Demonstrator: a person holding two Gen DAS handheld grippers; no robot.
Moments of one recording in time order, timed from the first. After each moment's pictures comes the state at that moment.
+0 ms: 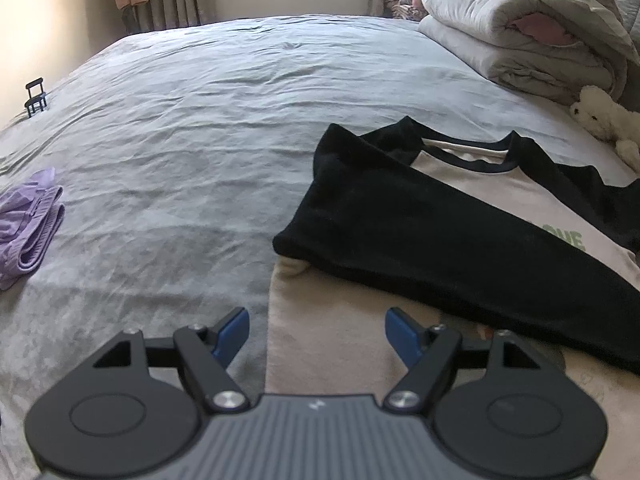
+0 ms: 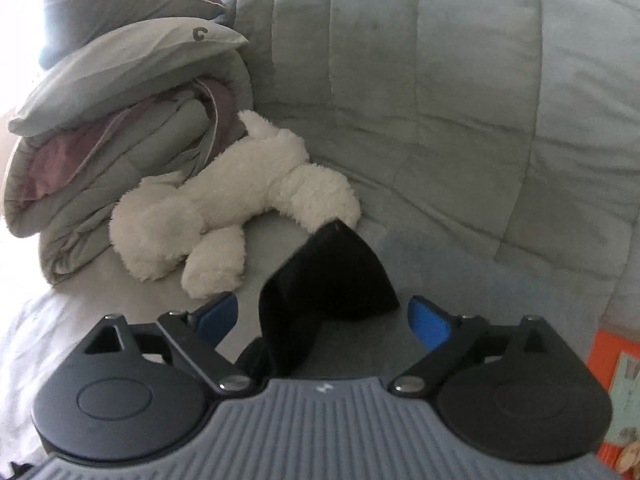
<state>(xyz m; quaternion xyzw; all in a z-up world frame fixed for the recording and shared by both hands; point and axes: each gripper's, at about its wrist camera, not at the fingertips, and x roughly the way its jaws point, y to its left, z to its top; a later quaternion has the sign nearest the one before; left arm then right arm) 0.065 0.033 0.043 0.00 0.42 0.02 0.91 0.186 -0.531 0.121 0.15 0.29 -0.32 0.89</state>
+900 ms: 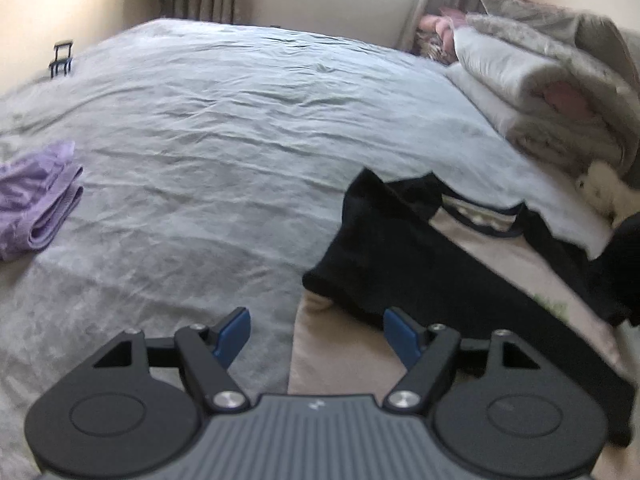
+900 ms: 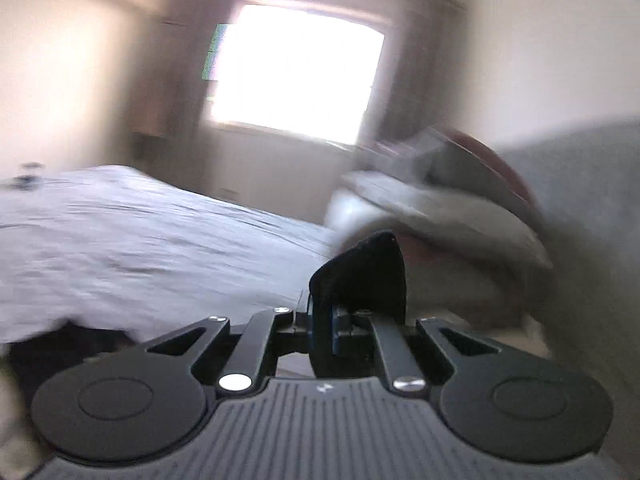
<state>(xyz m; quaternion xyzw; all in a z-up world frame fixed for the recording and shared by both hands) 0.064 0.072 0.063 -0.11 0.39 0.03 0.91 0.040 -0.283 0.167 -0.13 0.08 0.10 0.98</state>
